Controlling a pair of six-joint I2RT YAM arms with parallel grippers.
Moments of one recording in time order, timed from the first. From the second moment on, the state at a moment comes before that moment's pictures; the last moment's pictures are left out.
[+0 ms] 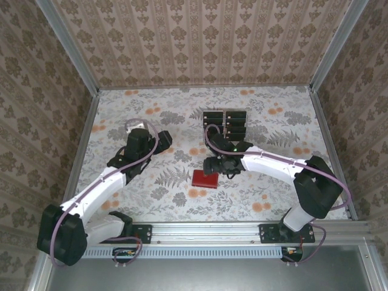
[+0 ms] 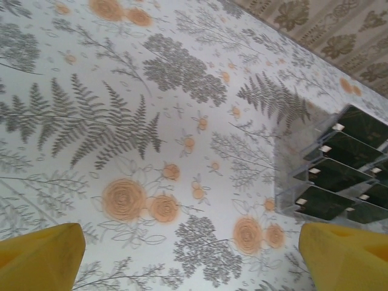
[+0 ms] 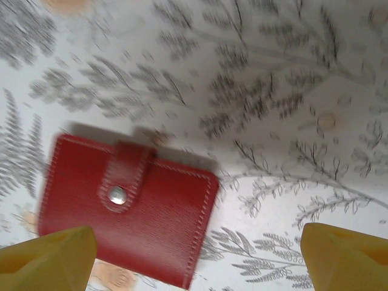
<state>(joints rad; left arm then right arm) -0.49 1.09 0.66 -0.16 -0.13 -0.71 0.76 1.59 1.01 -0.66 0.06 0.72</state>
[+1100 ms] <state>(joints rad) -0.33 1.07 0.75 -0.32 -0.04 -0.70 1.04 1.86 1.24 -0.36 -0.19 0.93</state>
